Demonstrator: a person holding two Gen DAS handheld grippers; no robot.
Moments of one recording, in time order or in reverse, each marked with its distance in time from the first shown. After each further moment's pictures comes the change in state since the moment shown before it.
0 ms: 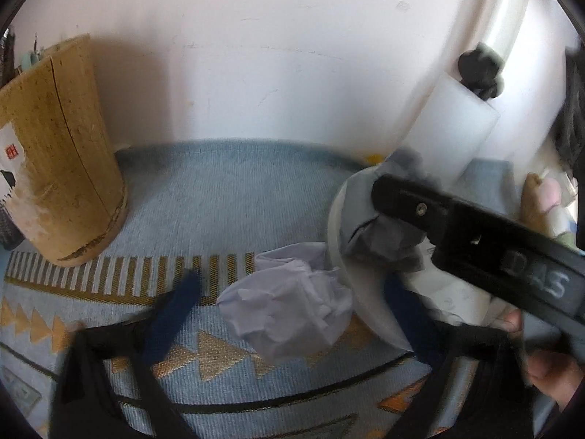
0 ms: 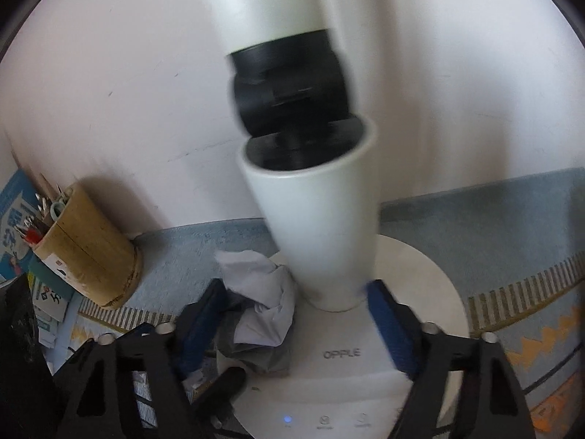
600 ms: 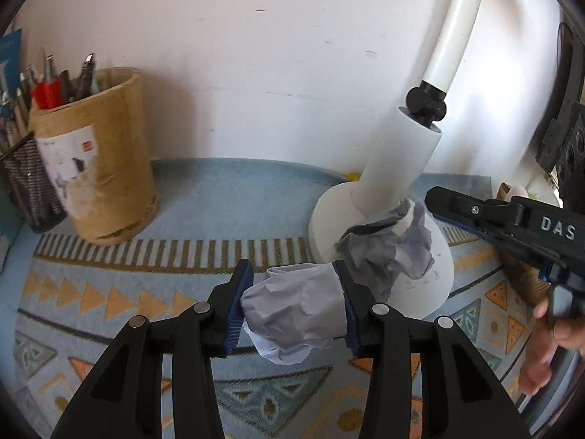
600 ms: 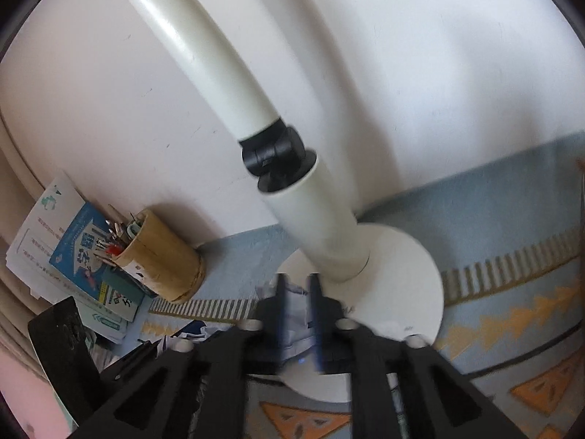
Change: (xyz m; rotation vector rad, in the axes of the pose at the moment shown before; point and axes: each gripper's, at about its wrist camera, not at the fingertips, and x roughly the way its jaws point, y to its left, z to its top) left arm -0.043 -0.001 -0.021 -0.009 -0.063 0.085; right arm -0.056 -0.032 -0.014 0.094 -0.031 0.241
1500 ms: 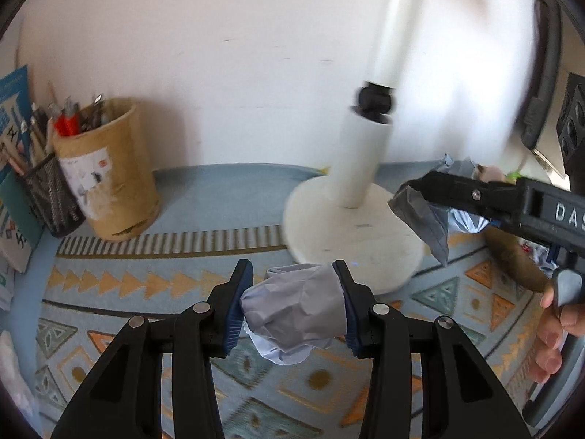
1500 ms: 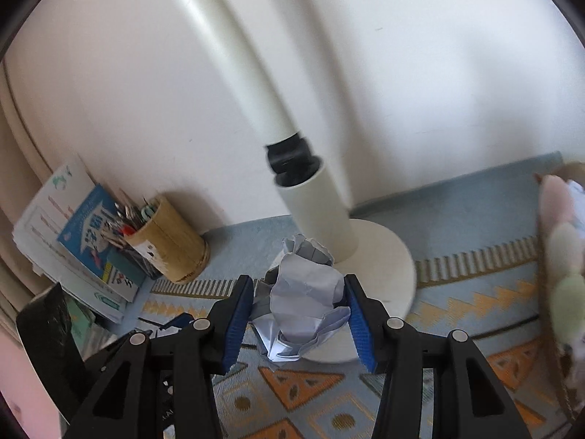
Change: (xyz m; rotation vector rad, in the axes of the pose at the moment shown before) left arm -0.042 -0.035 -0.003 0.089 -0.004 0.018; right arm -0.041 0.010 -0.004 -0.063 -0.005 -0.033
